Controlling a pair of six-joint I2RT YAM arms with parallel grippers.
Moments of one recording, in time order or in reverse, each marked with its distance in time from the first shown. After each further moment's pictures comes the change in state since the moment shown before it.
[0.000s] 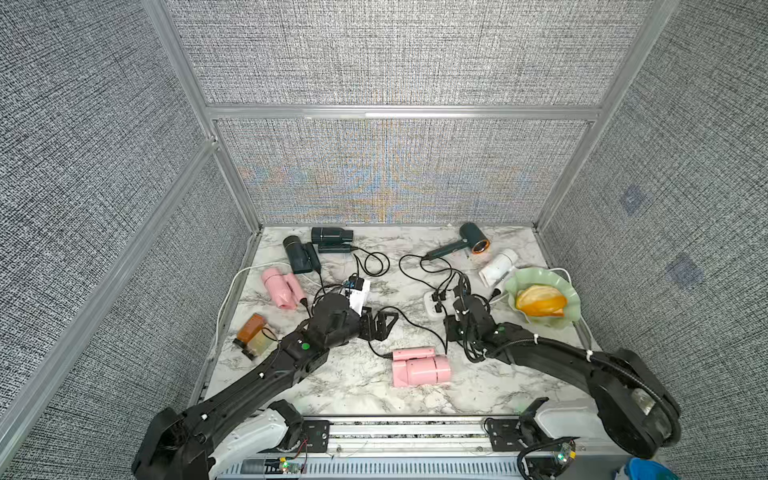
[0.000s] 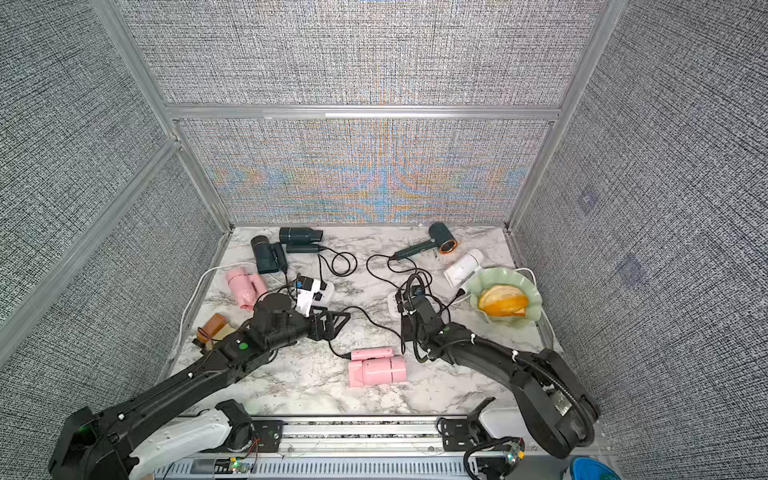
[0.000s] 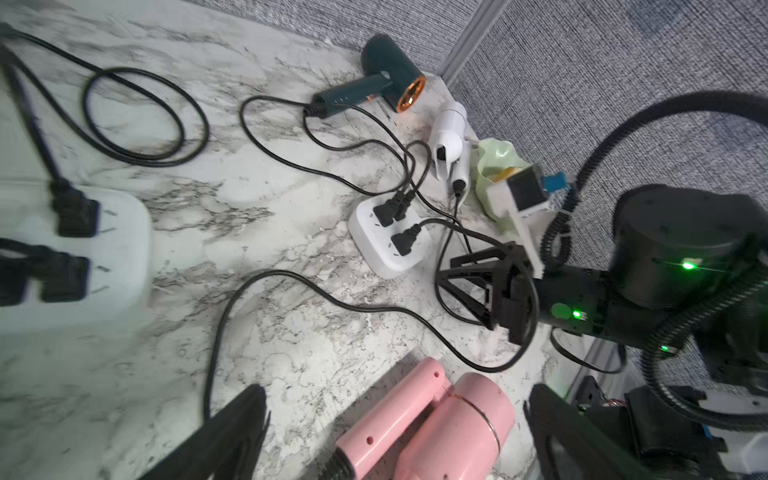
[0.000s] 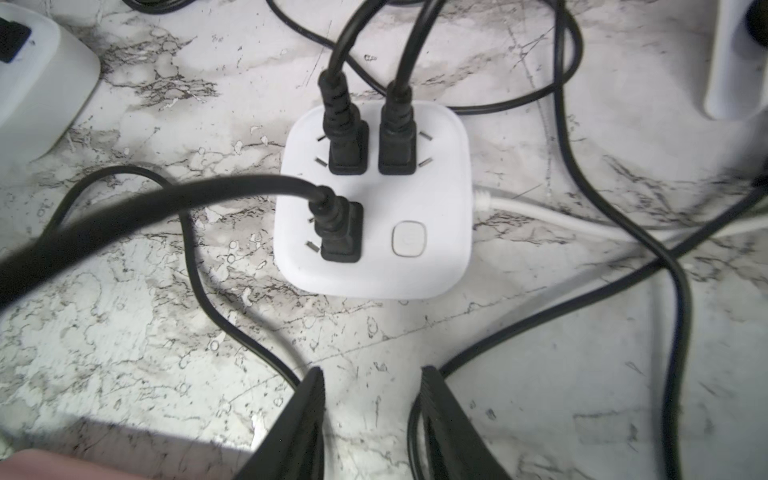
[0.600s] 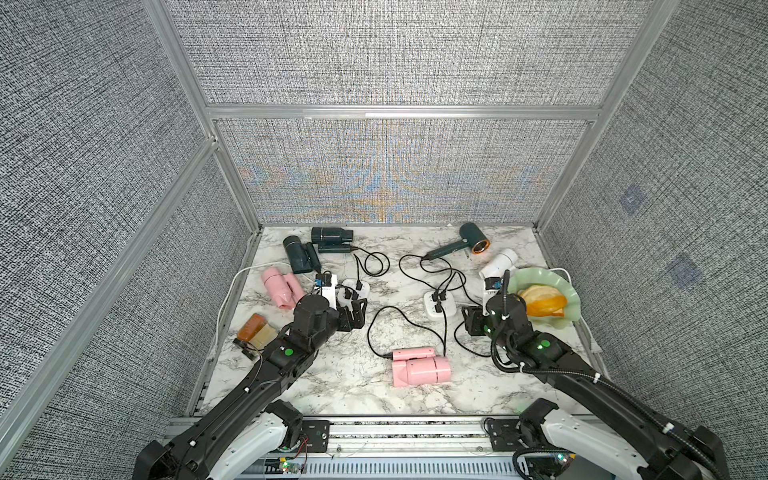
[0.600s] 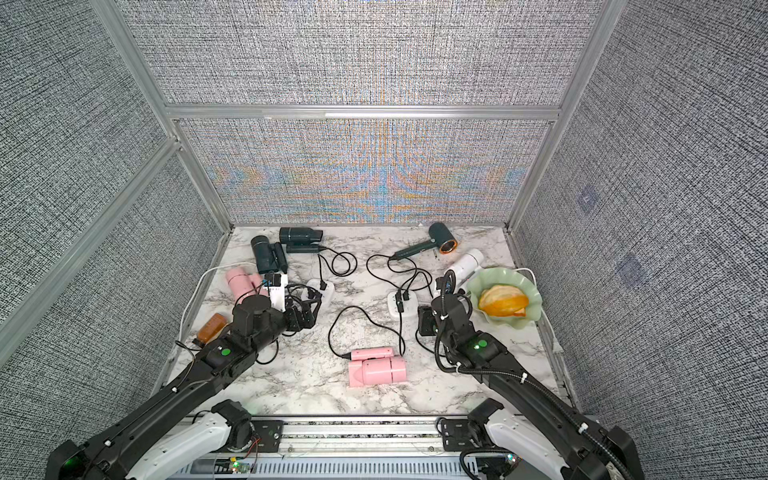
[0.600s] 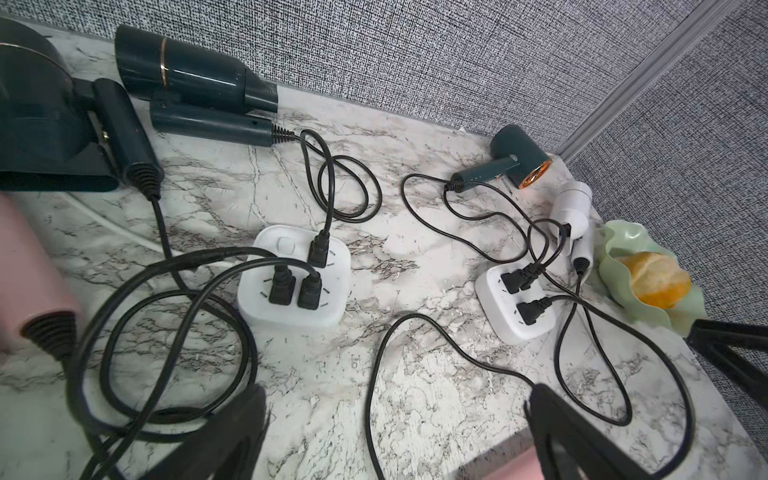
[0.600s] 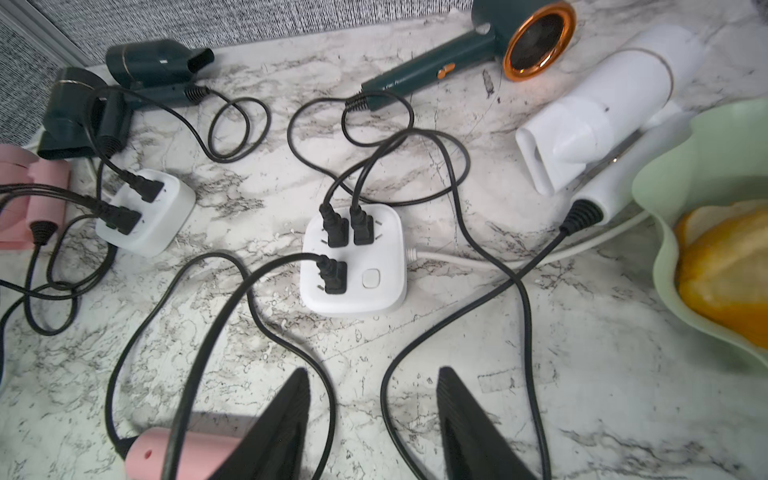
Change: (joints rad) left arm 0.129 -0.093 -0.057 -0.039 -0.200 0.045; right arm -0.056 -0.387 0.029 -0.180 0.026 0.000
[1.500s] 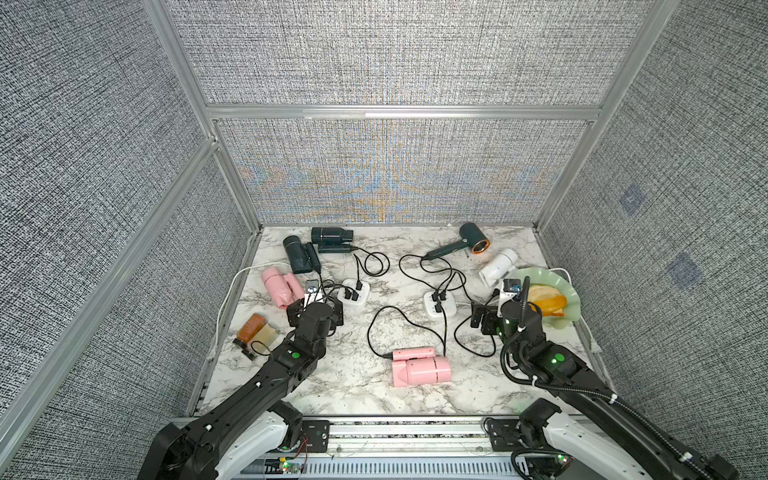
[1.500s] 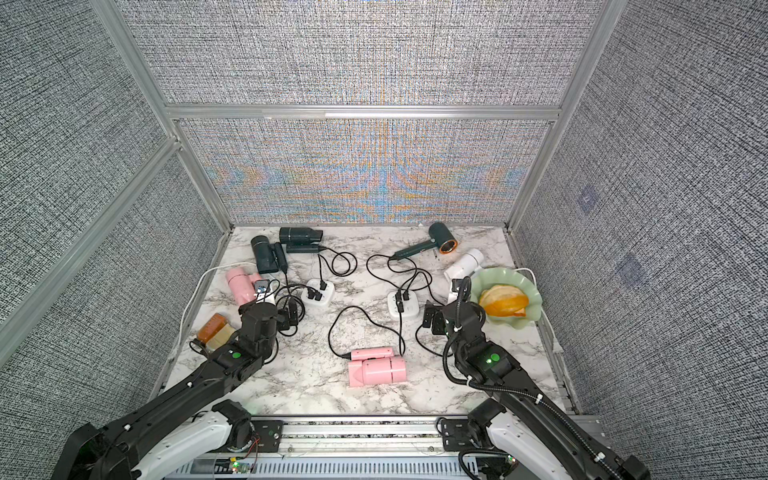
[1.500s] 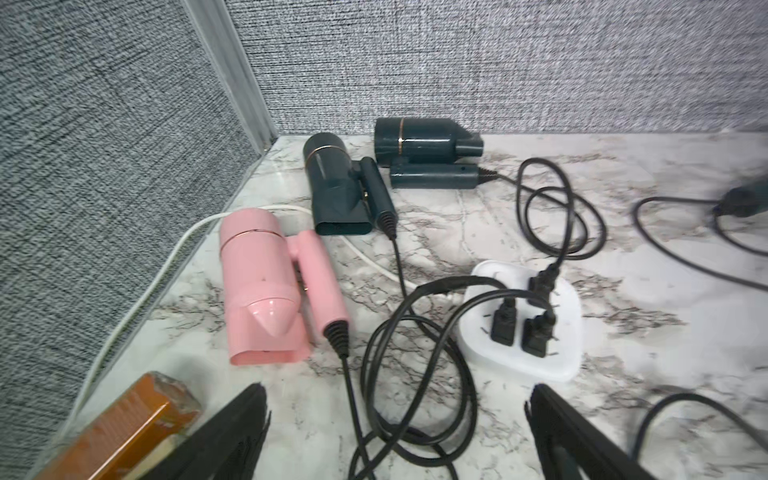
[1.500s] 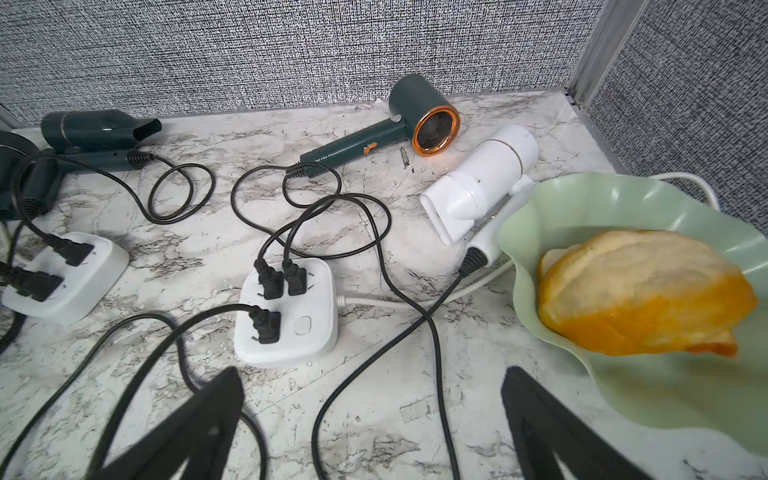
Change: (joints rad) left arm 0.042 0.078 -0.150 0.189 -0.578 0.274; right arm -0.007 -0.140 -0.092 0.056 0.228 -0.094
